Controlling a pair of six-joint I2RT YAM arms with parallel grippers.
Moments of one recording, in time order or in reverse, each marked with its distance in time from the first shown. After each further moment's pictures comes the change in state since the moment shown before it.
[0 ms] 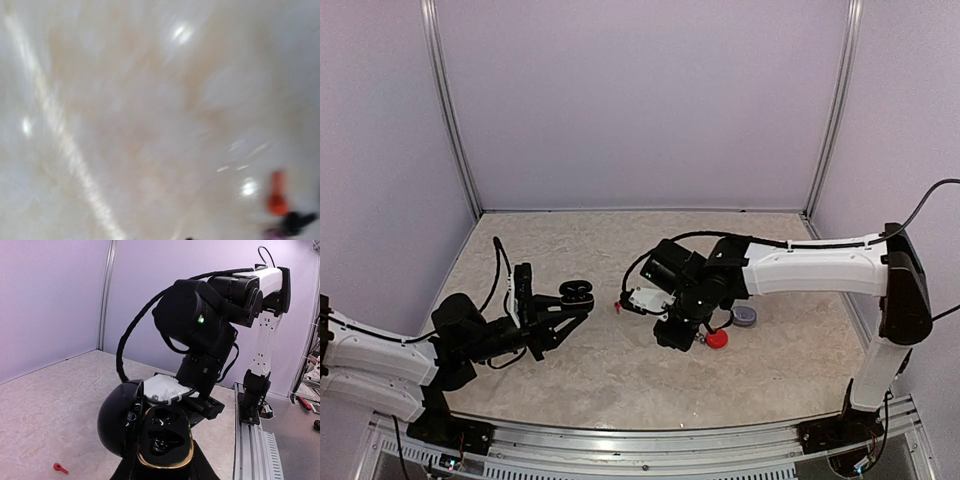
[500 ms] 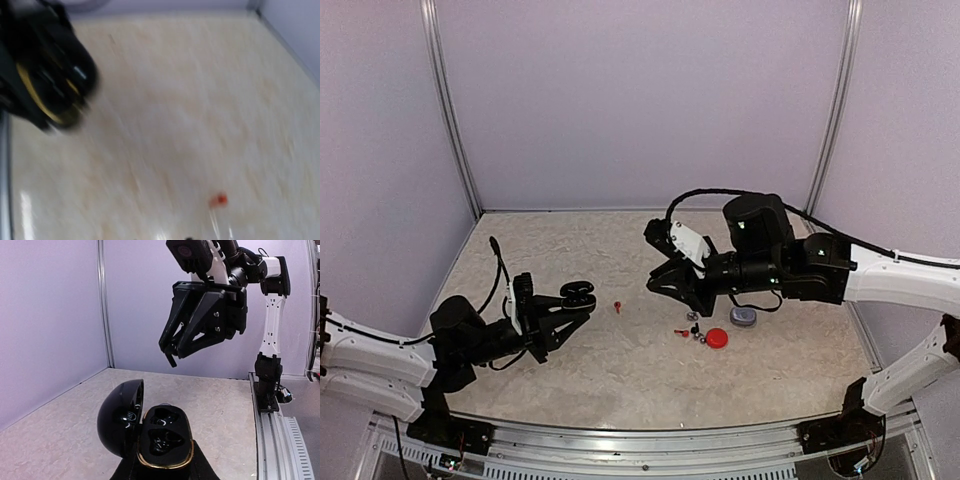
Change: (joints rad) left arm -0.045 -0.014 0.004 0.011 -0.039 0.210; right arm -0.008 -0.470 -0.263 0.532 -0.110 -0.140
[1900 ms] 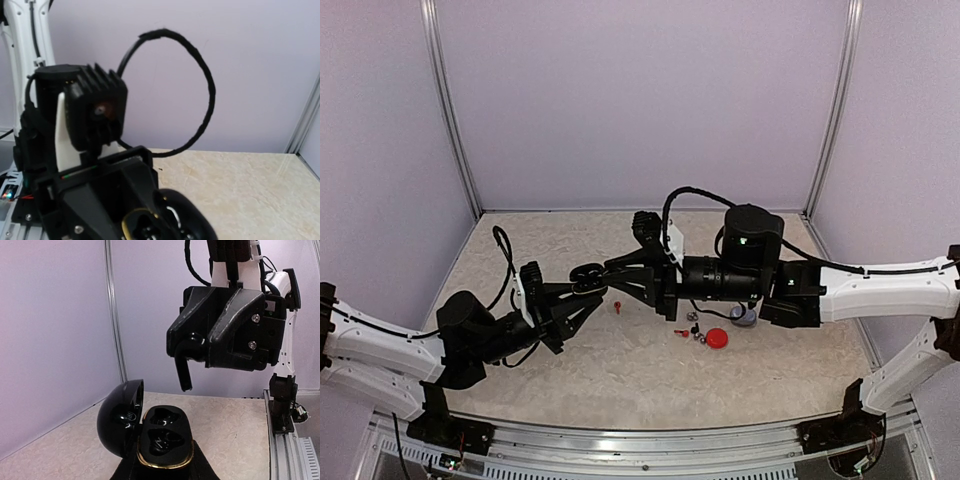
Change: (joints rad) left arm -0.114 0.080 0.108 0.056 -0.173 0.077; right arm 0.074 0.064 -0.112 0.625 -0.198 0.027
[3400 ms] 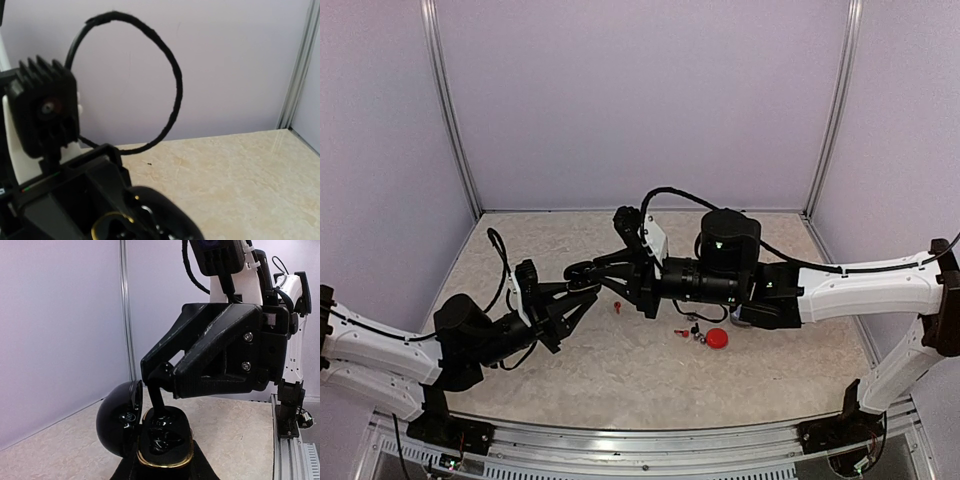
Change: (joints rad) left arm -0.006 -0.024 -0.022 0.003 -0.068 -0.021; right arm 0.005 0.106 0.052 0.031 0.115 0.109
